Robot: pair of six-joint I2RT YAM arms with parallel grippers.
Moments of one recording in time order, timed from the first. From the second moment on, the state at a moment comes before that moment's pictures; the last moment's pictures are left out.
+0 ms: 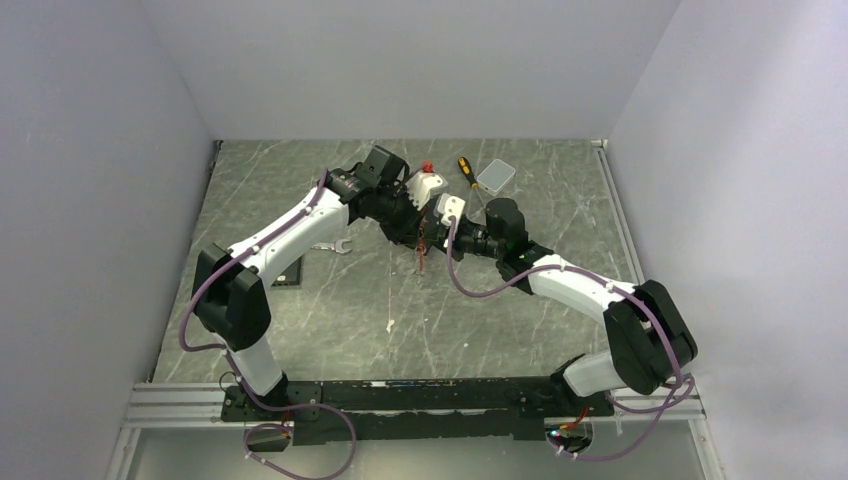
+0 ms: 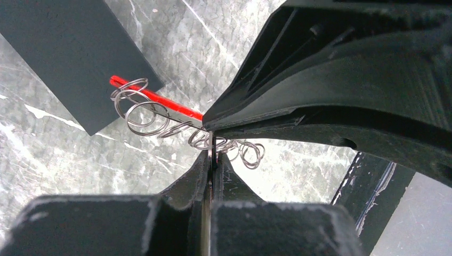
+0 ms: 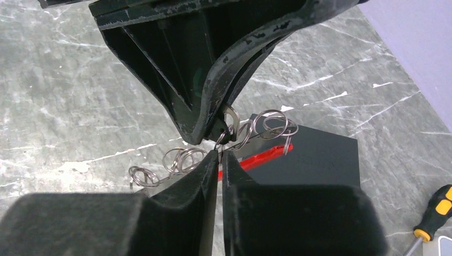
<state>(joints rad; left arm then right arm) -0.63 1.72 1.55 -0.77 0.45 0.26 0.56 1.41 0.75 0.37 -0.60 -0.36</state>
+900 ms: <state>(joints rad) -0.55 1.72 1.52 -0.76 0.51 0.14 0.52 1.40 0.75 0.45 -0.61 -0.26</state>
